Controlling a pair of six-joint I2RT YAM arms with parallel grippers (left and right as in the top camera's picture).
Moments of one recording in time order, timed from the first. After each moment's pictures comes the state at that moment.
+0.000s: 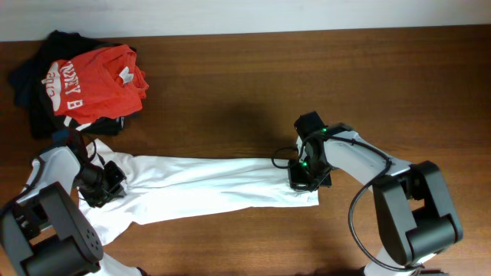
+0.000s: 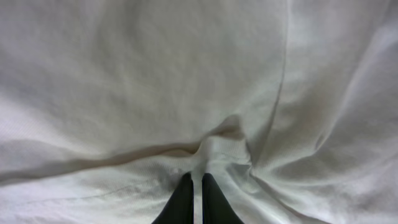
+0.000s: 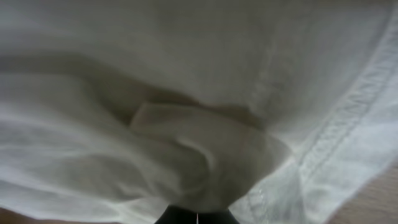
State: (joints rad) left arm 0.45 1.80 1.06 -0.94 0.14 -0.25; right arm 0.33 1.83 1.04 -0.84 -0.28 0.36
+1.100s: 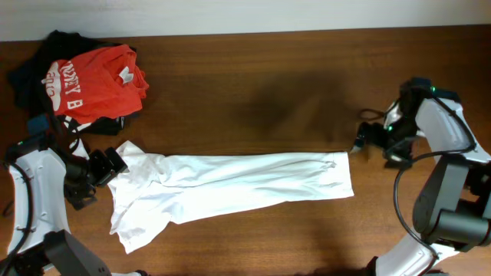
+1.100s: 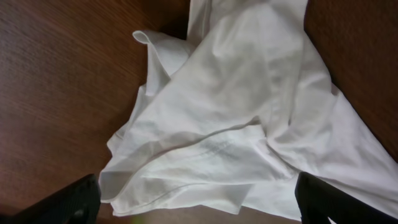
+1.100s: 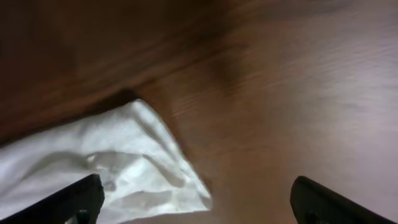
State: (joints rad) left arm 0.45 1.58 1.20 -1.18 0.17 -0.23; right arm -0.27 1.89 1.35 -1.15 -0.24 0.15
